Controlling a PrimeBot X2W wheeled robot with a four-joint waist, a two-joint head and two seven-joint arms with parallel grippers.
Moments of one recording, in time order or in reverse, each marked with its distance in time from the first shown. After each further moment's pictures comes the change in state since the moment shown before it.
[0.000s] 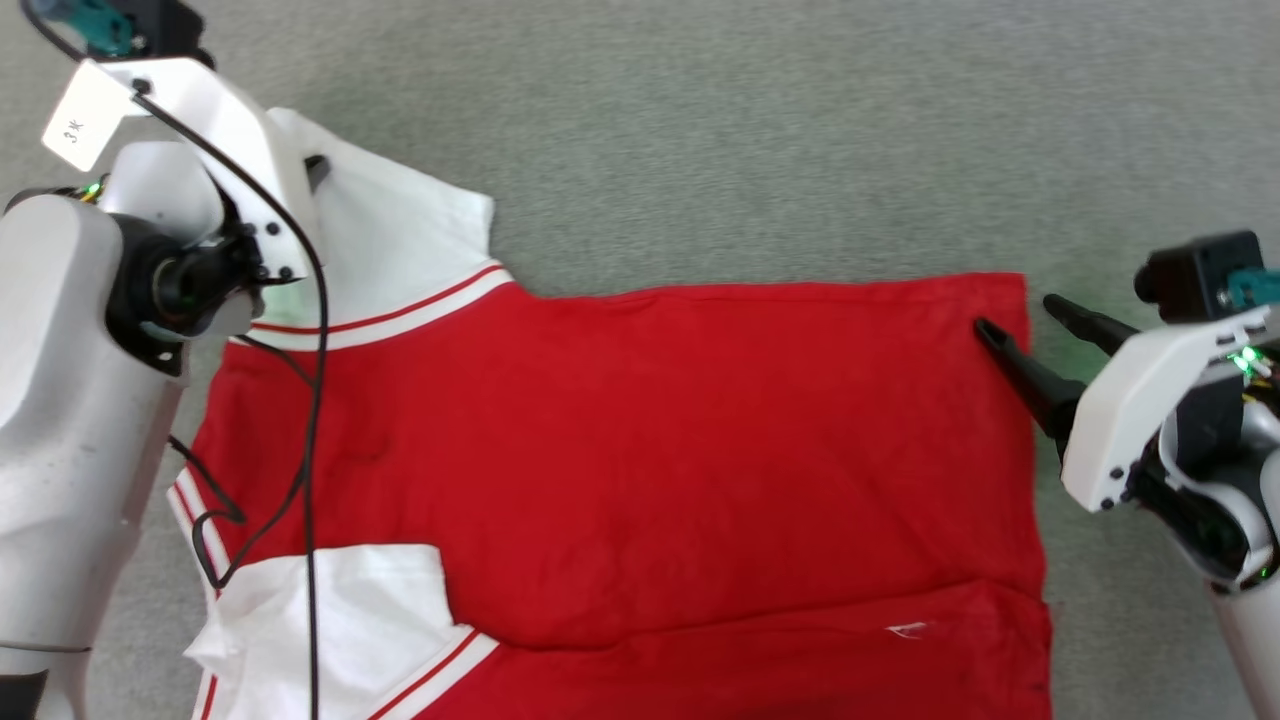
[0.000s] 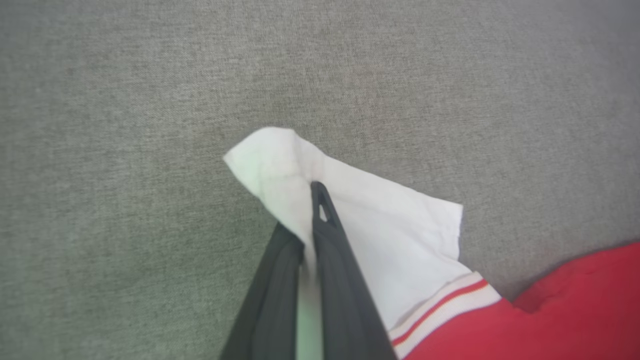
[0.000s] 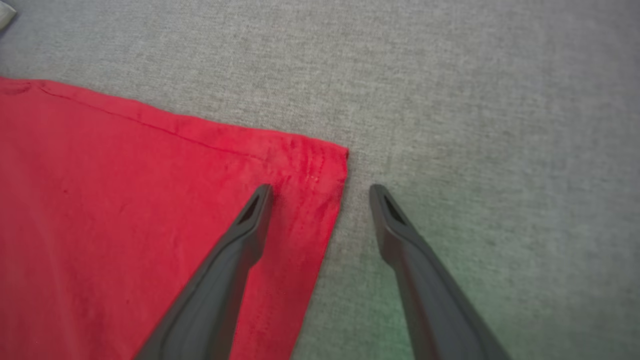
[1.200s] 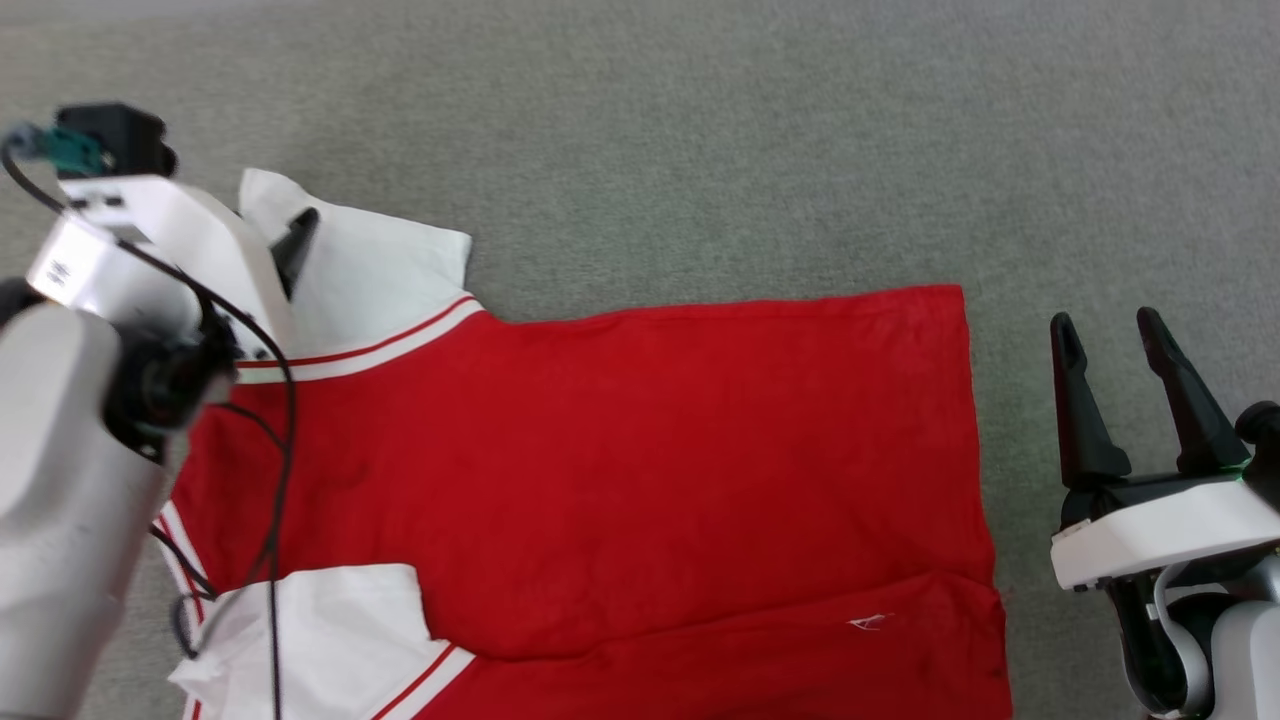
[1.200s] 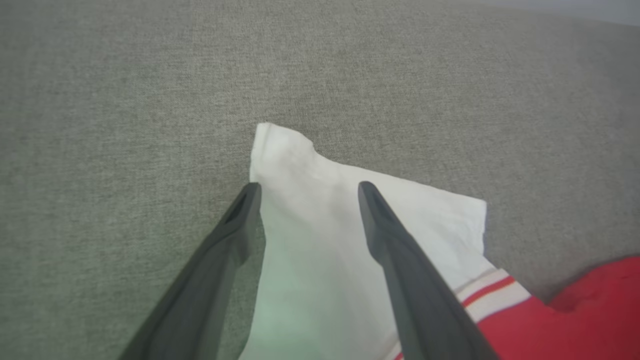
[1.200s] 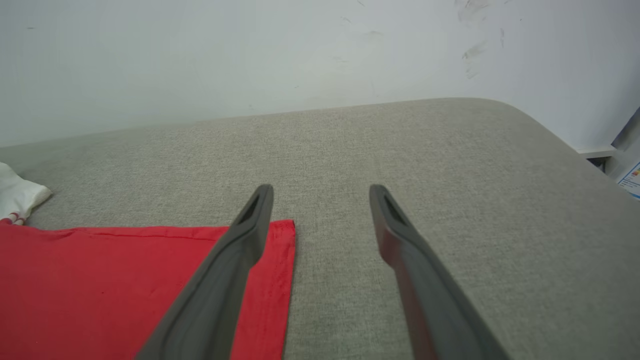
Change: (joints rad) left arm 0.165 0.023 0.049 0.005 0.050 -0.019 -0.244; right arm 0.287 0.333 -0.281 -0.198 -0.334 0.000 -0.500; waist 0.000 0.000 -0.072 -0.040
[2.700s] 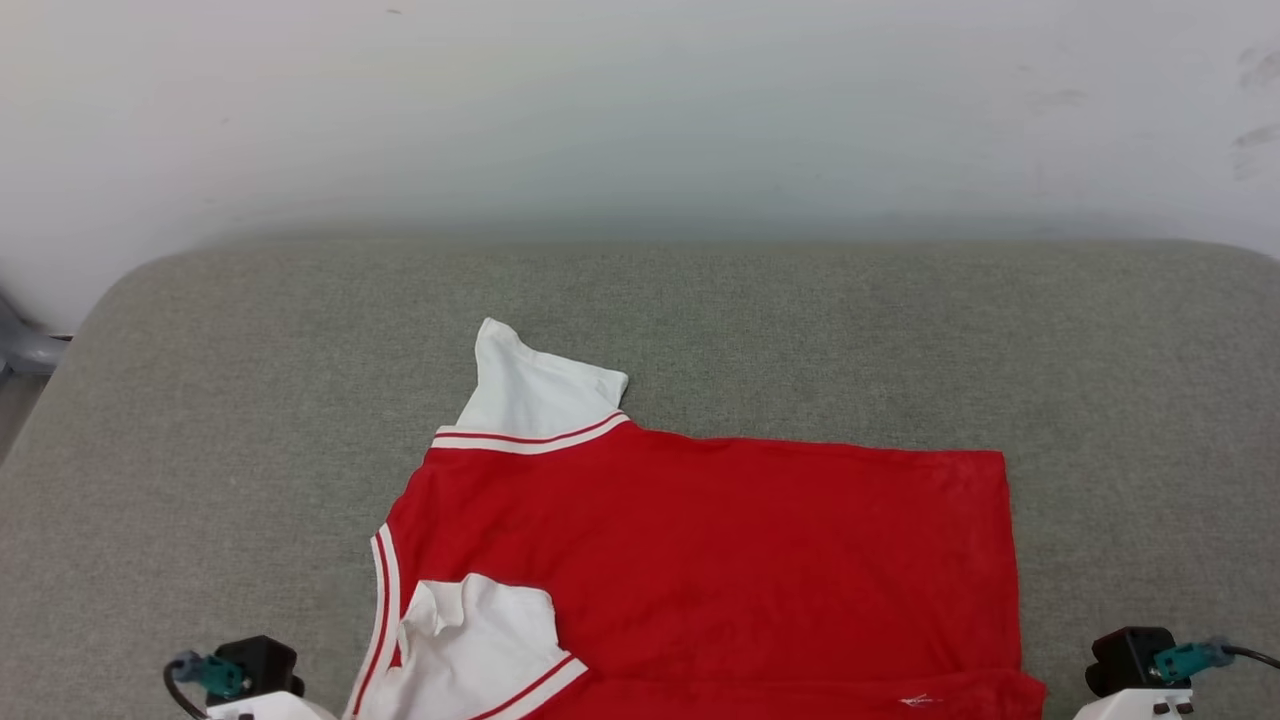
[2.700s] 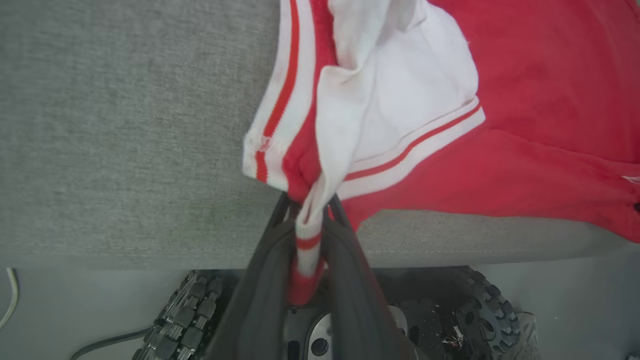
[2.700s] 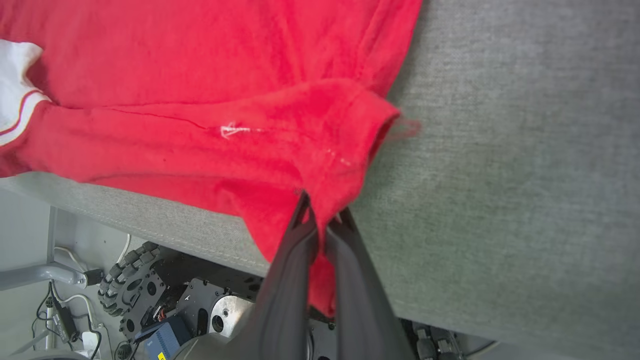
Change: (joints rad) left arm 0.885 0.064 -0.004 -0.513 -0.178 0.231 0.054; right arm 0.304 -0.173 0.121 0.164 0.359 0.000 0.709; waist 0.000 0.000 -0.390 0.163
